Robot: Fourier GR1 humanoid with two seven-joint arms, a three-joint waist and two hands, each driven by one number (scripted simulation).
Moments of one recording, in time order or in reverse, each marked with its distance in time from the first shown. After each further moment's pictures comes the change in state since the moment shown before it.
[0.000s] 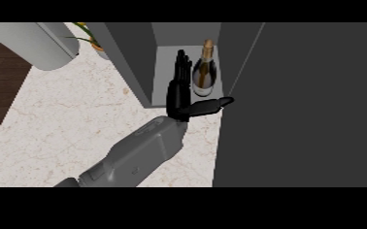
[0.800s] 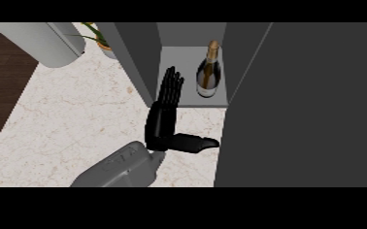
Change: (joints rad) left arm 0.273 0.206 -0.009 -0.482 -0.284 0.024 0.093; right arm 0.040 -0.009 -0.020 -0.026 0.032 -0.003 -0.028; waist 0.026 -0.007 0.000
